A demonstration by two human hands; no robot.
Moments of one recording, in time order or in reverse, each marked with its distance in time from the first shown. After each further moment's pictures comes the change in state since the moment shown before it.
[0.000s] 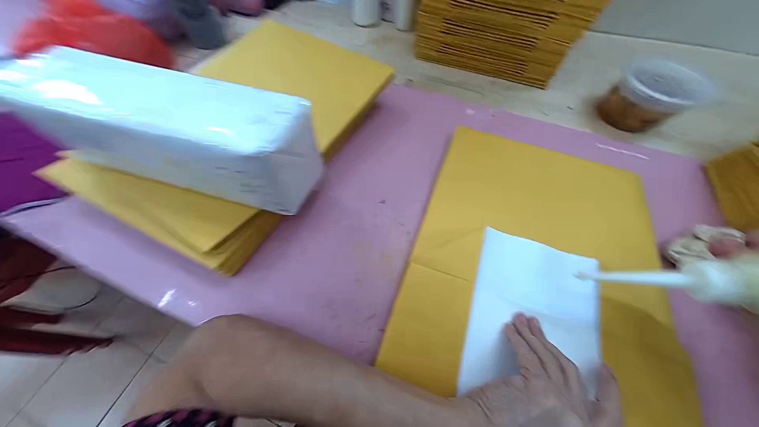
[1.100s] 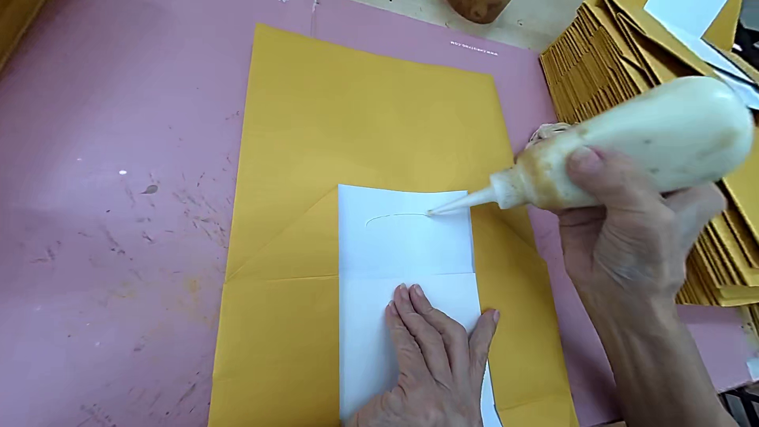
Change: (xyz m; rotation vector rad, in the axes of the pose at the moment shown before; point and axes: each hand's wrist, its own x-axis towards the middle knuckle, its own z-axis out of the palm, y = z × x) left_hand -0.001 -0.007 0.012 0.036 -0.020 0.029; right_hand 0.010 0.005 0.077 -0.495 0.346 -0.258
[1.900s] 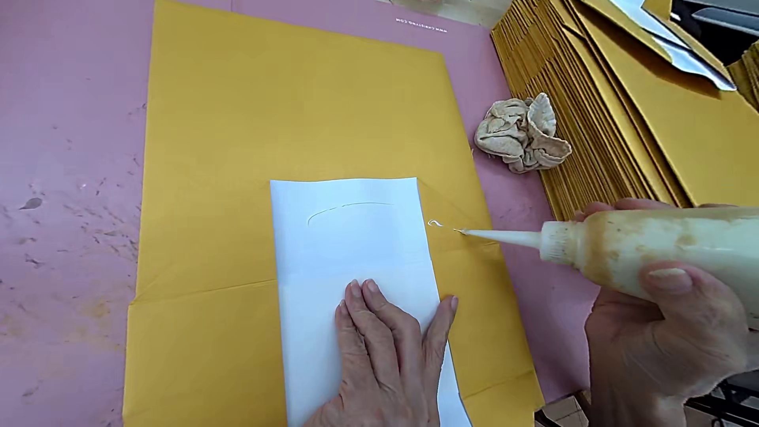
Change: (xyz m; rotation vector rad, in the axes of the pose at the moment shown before) left_hand 0.000 0.000 0.005 0.024 0.062 -0.028; right_hand -0.062 0.009 -0.073 -0.077 0.281 -0.250
